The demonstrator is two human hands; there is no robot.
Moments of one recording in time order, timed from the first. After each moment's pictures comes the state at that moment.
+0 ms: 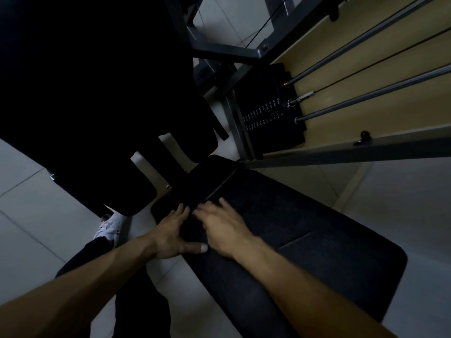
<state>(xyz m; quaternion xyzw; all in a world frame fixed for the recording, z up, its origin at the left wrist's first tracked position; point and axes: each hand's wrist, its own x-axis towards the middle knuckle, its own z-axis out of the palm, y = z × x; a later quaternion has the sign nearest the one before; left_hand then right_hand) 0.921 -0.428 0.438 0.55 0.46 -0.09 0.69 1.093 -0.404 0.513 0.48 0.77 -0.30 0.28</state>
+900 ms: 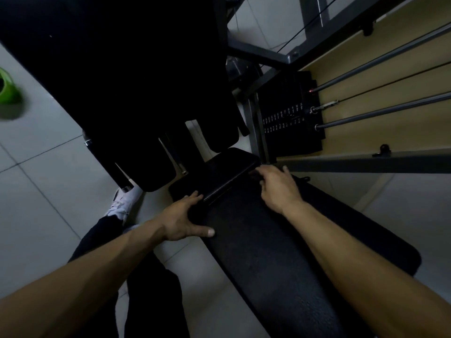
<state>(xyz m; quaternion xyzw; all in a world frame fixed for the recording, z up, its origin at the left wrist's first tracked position) 0.902 -0.466 0.437 0.50 0.50 0.02 0.71 1.162 -0.353 0.523 0.63 0.72 -0.19 0.23</state>
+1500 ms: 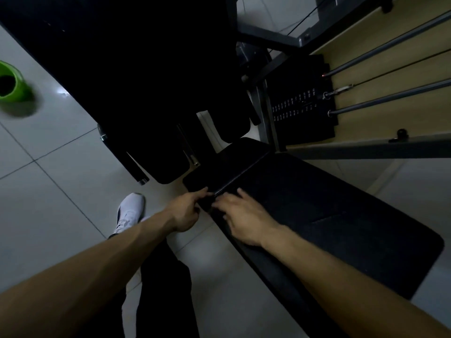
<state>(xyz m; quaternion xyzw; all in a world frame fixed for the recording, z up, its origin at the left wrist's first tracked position) 0.879 -0.471 0.425 0.56 0.51 0.00 0.66 1.075 -0.445 0.520 0.43 0.80 -0.35 0.24</state>
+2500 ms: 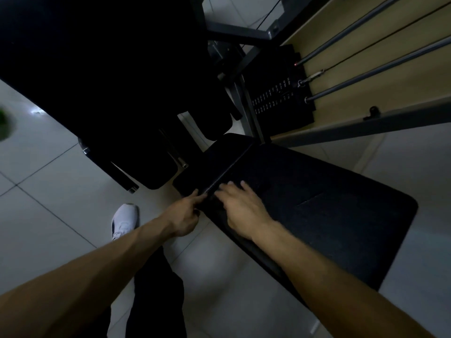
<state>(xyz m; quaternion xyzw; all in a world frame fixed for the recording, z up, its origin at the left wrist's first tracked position) 0.892 -0.475 0.436 0.59 0.49 -0.03 0.65 1.071 -0.456 0.534 0.55 0.76 -0.25 0.24</state>
